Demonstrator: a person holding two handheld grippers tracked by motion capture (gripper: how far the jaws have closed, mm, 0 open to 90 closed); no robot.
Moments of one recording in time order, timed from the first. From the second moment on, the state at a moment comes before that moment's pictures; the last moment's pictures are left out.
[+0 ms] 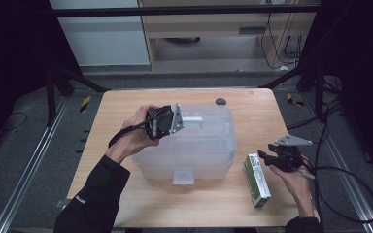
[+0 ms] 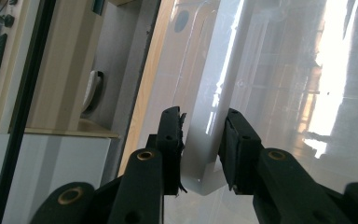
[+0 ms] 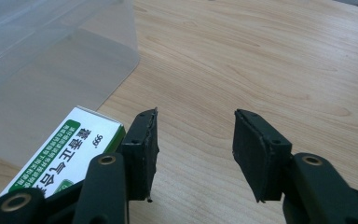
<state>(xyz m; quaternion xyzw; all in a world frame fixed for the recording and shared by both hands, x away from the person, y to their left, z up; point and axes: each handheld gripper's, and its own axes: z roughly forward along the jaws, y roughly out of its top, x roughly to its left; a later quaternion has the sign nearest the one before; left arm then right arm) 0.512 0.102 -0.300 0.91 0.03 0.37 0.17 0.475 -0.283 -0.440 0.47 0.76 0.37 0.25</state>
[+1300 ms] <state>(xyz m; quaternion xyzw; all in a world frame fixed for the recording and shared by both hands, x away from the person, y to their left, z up) 0.529 0.095 -0.287 0.89 0.06 0.41 0.16 0.454 -0.260 -0.400 0.42 0.76 0.46 0.19</state>
